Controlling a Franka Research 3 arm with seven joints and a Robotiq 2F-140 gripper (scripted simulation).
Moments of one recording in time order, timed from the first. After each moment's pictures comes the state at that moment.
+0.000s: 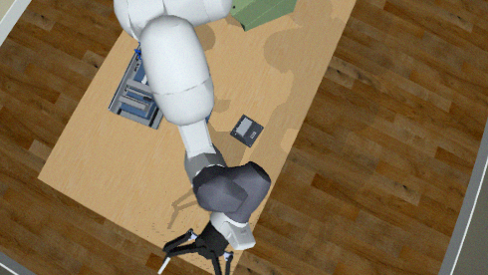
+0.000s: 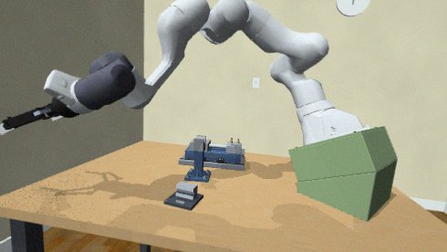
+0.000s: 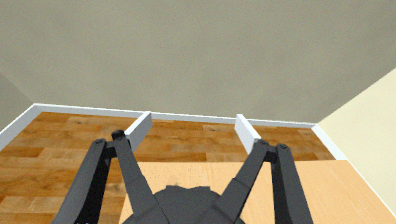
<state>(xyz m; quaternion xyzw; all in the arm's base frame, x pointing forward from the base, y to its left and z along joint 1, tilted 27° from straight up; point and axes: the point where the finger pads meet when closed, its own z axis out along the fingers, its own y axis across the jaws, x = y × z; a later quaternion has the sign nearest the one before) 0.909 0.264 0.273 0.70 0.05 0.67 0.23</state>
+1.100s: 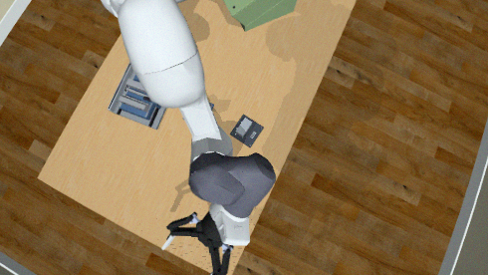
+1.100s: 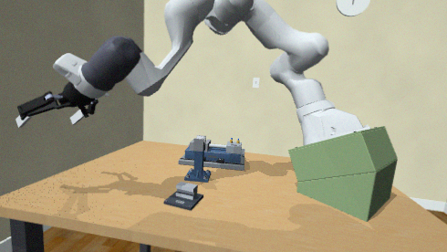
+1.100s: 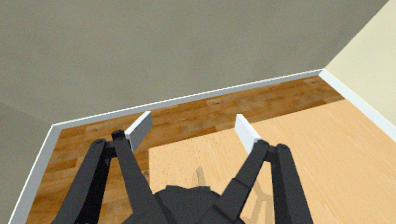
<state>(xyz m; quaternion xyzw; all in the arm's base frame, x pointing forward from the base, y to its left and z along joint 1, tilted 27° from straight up) 0.859 0.248 0.268 0.75 -0.09 0.63 0.16</state>
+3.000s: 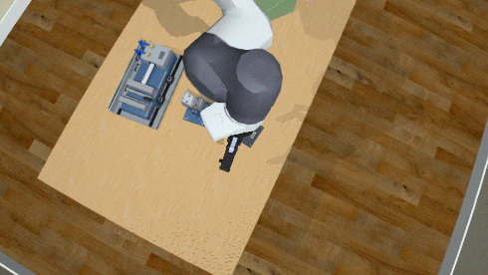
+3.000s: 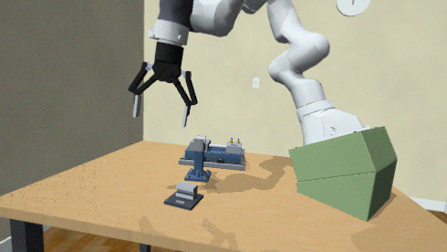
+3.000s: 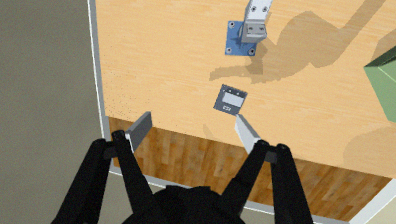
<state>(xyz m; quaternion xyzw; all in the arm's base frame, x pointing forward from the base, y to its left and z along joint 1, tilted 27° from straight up) 0.504 0.237 0.180 0.70 -0.65 0.30 -0.03</state>
